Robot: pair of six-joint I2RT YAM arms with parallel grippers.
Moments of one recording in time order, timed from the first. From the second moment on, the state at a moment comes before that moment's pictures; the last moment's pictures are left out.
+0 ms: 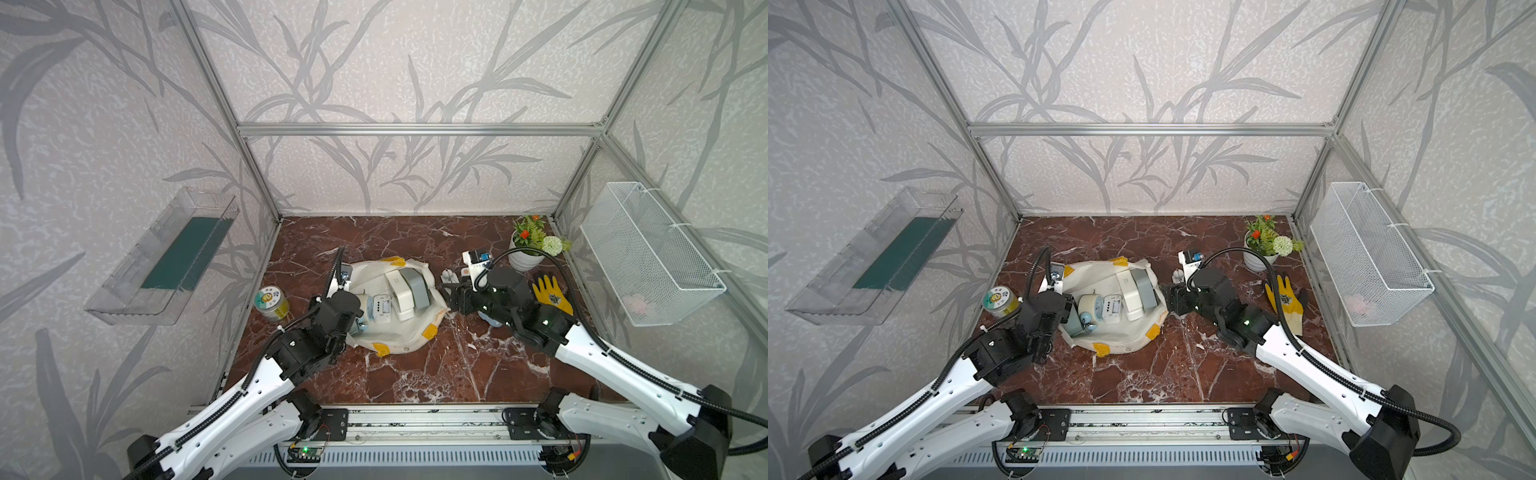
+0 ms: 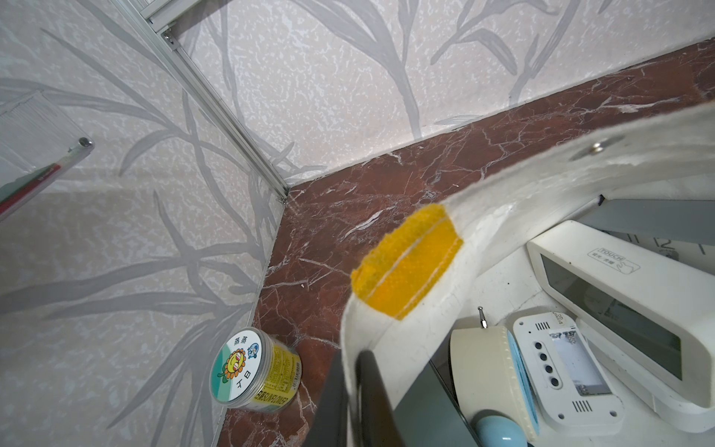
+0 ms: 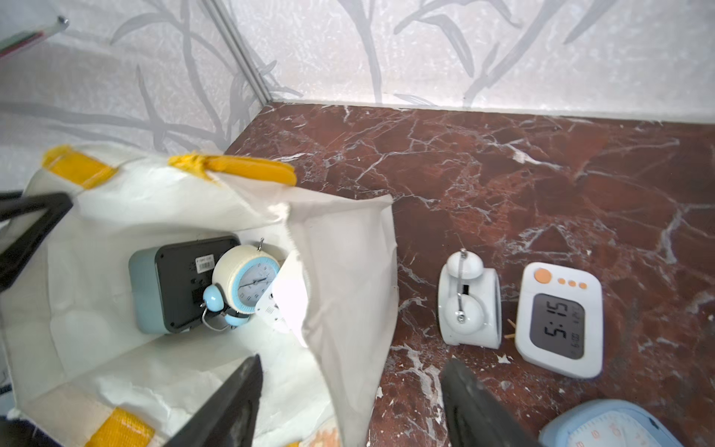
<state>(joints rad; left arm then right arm) -0.74 0.79 0.75 -0.51 -0.87 -0.04 0.82 1.07 0.87 -0.26 0.14 0.35</state>
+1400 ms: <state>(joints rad) -0.85 0.73 0.67 -0.35 -0.86 0.06 1.14 1.71 0.95 -0.03 0.24 0.39</state>
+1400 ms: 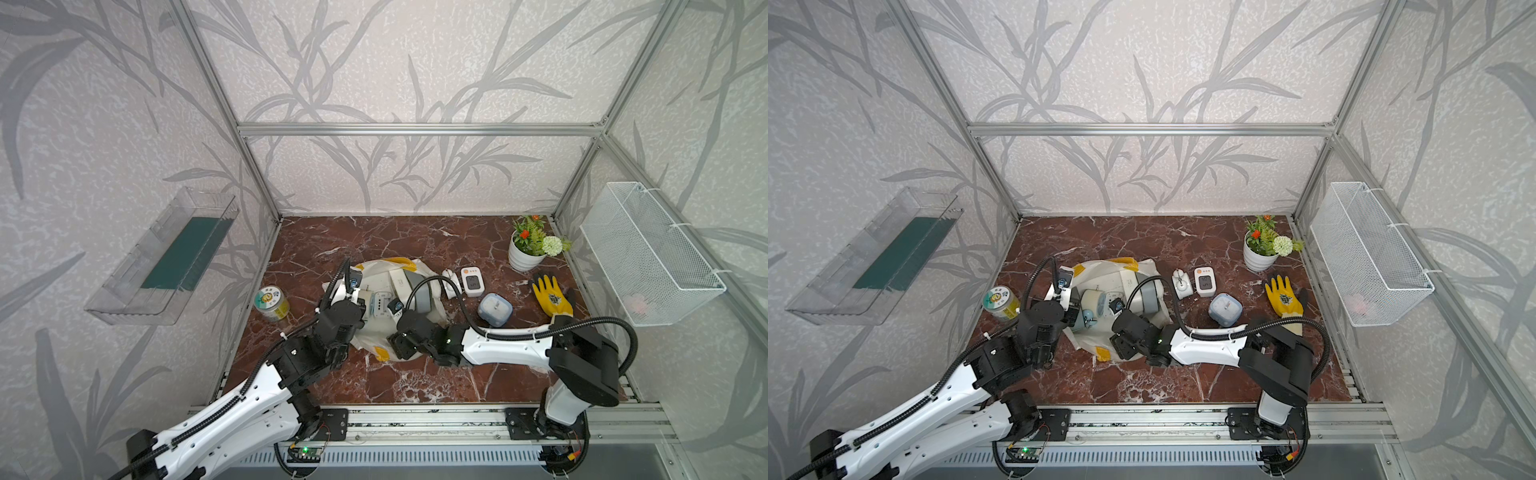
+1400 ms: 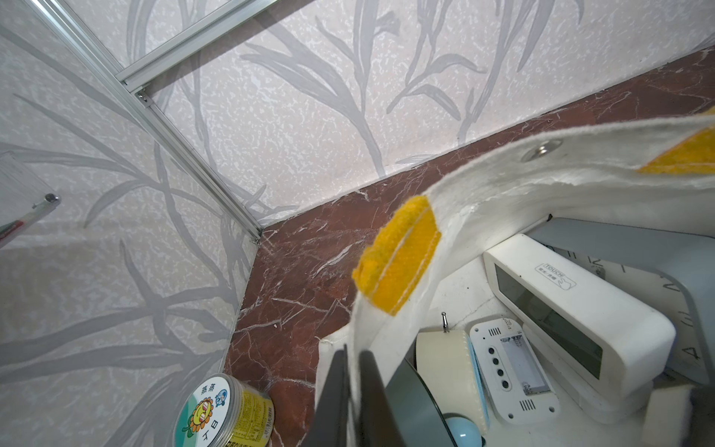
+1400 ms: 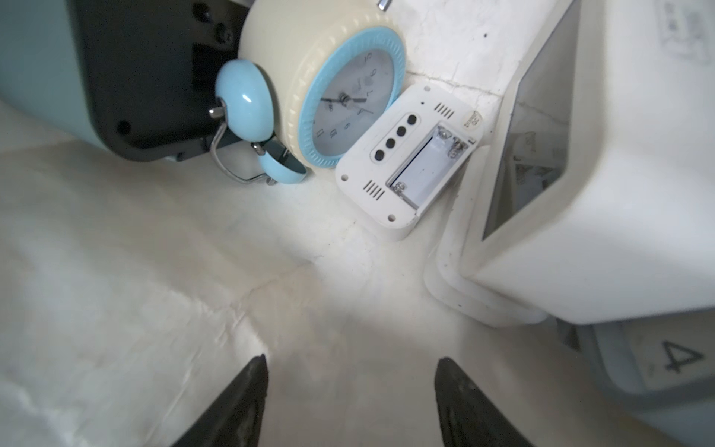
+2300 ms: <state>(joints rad) -0.92 0.74 0.66 -0.37 -0.83 -0.05 1.10 1.88 1.17 -0.13 0.24 0.63</state>
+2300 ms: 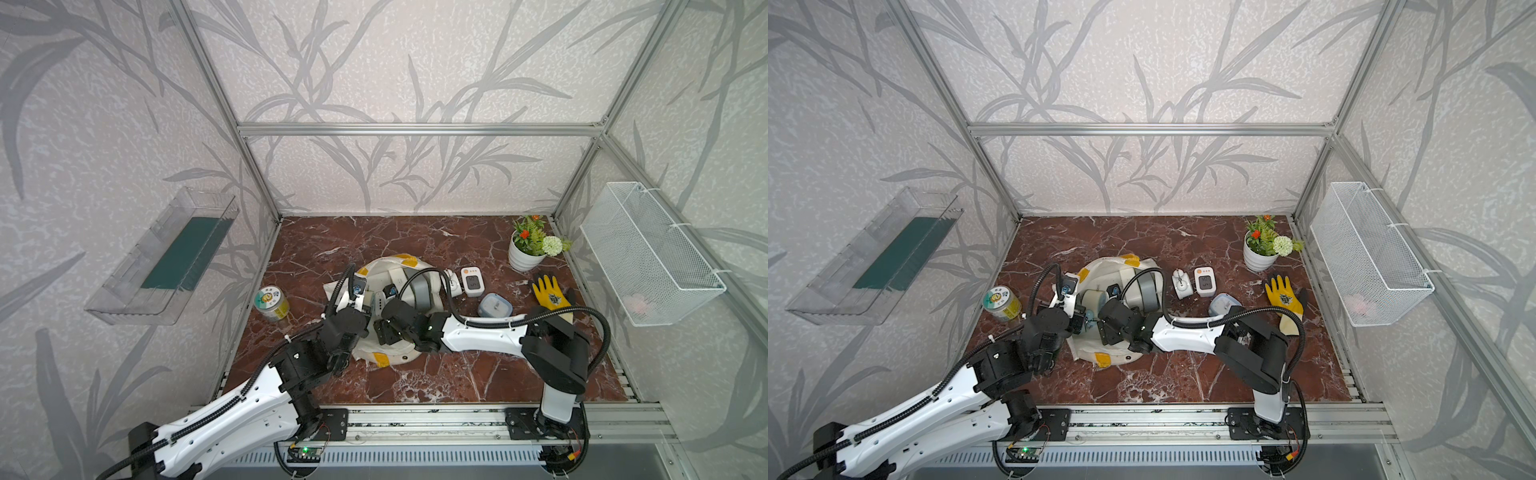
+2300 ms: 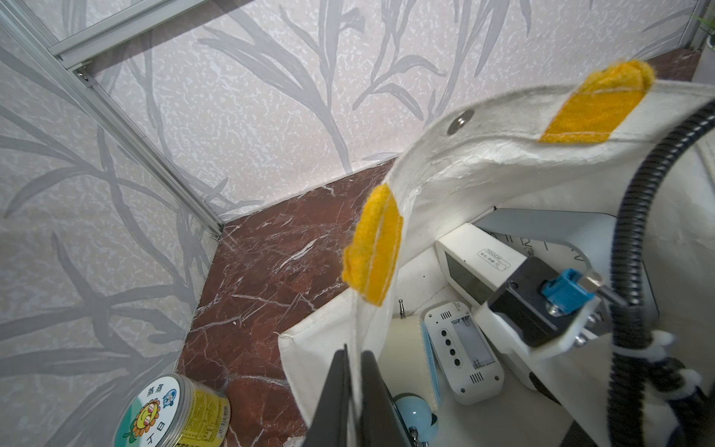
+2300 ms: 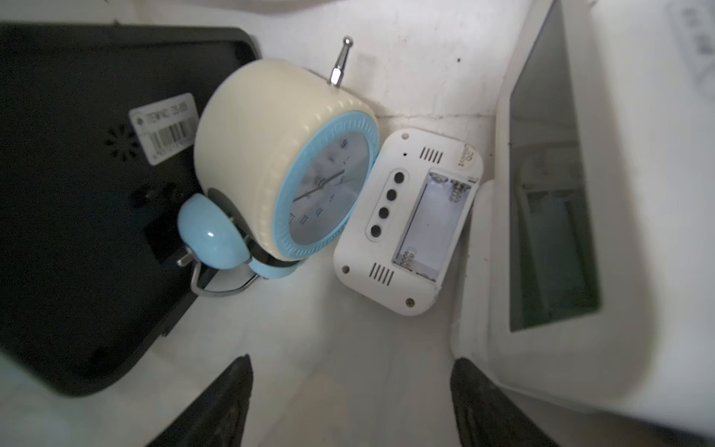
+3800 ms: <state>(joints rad) -0.95 0.60 0.59 -0.42 -0.74 -0.13 1.04 2.07 1.28 -0.04 0.38 0.53</state>
